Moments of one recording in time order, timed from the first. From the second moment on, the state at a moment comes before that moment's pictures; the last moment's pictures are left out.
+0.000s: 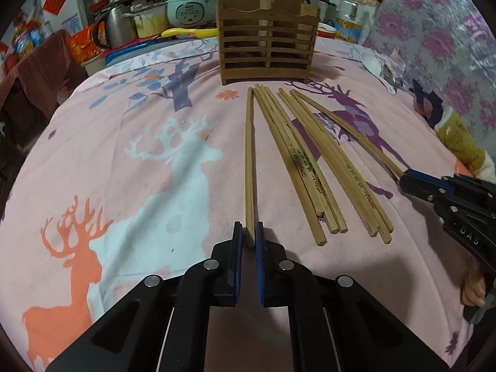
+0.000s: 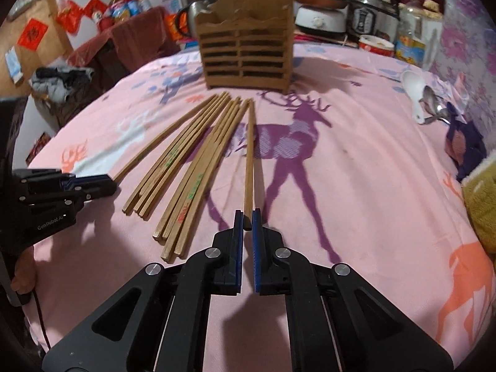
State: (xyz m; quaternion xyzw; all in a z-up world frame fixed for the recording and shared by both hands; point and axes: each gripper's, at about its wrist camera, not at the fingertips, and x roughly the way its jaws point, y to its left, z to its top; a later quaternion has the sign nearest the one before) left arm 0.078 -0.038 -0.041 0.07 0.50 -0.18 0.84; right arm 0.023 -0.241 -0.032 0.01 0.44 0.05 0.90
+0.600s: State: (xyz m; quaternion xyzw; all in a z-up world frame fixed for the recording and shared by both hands) left arm 0.088 -0.022 -0.007 0.00 0.49 -0.19 0.85; right arm 0.011 -0.261 0.005 0.04 0.36 0.03 0.93
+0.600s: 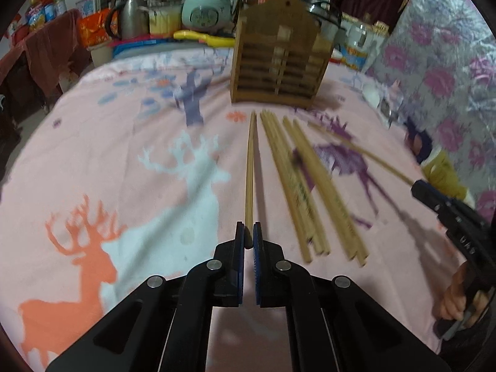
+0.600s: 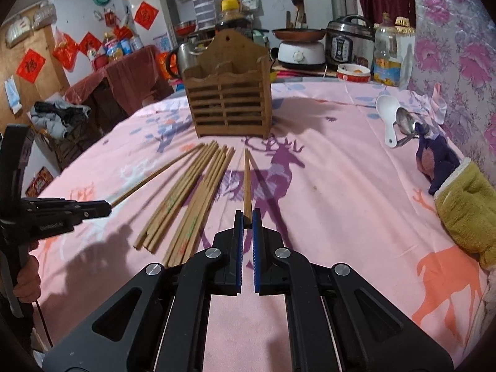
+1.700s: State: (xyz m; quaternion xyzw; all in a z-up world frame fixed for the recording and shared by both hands) left arm 0.202 -0.088 0.246 0.00 0.29 -0.16 0.94; right arm 0.125 -0.245 0.193 0.04 0.18 0.03 0.98
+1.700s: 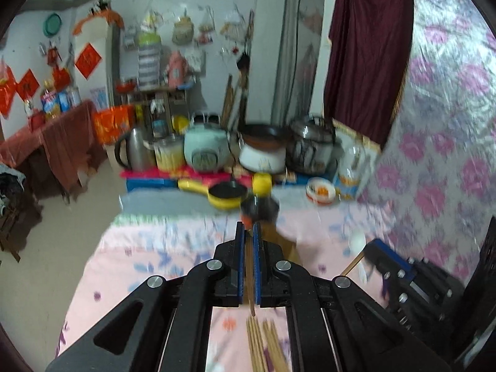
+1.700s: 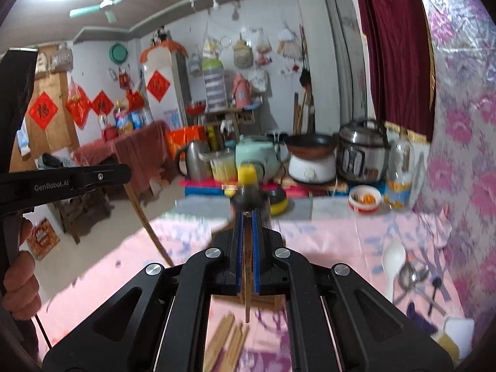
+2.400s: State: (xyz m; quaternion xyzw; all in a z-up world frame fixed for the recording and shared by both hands) left arm 0.256 -0.064 0.133 -0.05 0.34 -0.12 0.93; right arm 0.179 -0.269 0.123 0.07 0.20 0.00 0.98
